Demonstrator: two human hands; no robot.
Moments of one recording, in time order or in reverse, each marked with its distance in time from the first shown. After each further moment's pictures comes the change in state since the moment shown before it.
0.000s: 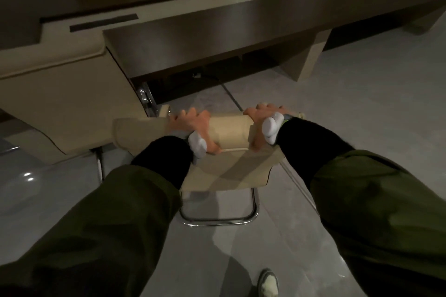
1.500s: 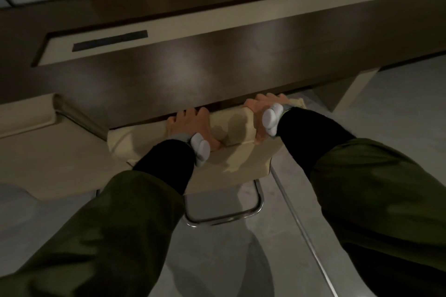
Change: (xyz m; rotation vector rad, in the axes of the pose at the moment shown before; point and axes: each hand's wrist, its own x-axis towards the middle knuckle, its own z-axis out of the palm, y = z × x) left_hand 0.379 -0.014 -0.085 -0.167 -0.025 -0.202; right_hand 0.389 0.139 -0.147 -0.058 0.005 -0.196
